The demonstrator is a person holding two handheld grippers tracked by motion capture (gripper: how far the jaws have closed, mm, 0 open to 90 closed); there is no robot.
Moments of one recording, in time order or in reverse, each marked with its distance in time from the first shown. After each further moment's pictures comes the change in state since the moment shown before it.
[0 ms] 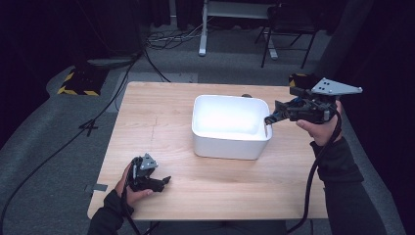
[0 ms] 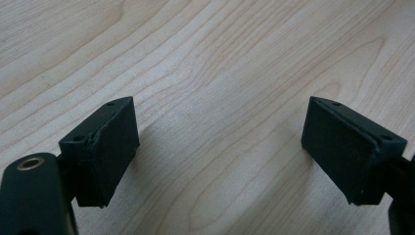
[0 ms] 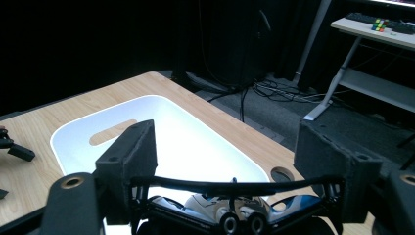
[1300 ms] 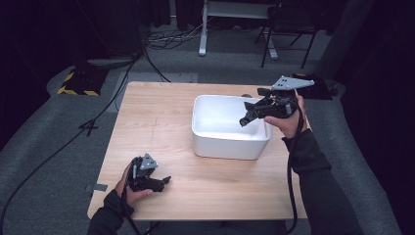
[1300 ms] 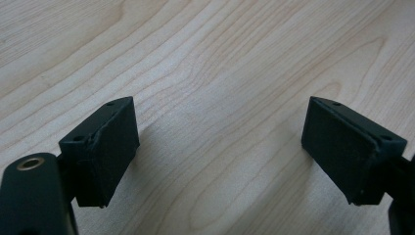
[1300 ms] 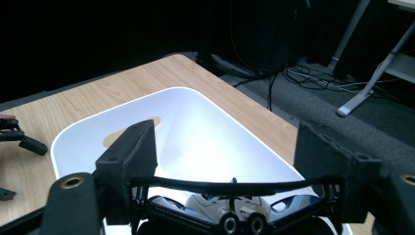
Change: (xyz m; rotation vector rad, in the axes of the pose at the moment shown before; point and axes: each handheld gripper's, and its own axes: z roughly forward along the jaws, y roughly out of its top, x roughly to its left) left arm 0.000 0.000 0.000 0.000 0.002 0.002; right arm 0.024 0.002 0.082 0.081 0.100 -0.011
